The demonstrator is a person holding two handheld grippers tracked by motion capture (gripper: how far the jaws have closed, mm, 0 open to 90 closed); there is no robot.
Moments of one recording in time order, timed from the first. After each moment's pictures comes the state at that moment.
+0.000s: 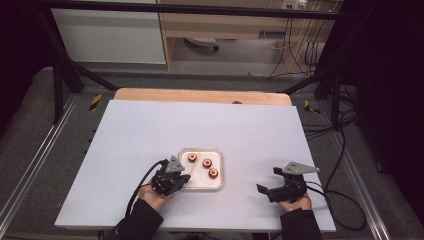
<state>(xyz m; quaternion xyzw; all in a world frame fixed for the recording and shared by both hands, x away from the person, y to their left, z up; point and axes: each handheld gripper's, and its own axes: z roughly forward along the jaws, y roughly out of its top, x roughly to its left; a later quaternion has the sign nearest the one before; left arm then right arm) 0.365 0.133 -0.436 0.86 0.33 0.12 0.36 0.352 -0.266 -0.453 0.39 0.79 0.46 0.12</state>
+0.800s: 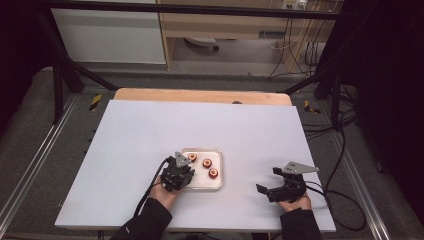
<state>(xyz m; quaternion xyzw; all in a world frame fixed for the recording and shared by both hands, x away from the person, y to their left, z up) 0.377 0.107 -0.446 0.82 0.42 0.17 0.34 0.353 -0.265 -0.454 0.39 0.79 0.46 0.12</state>
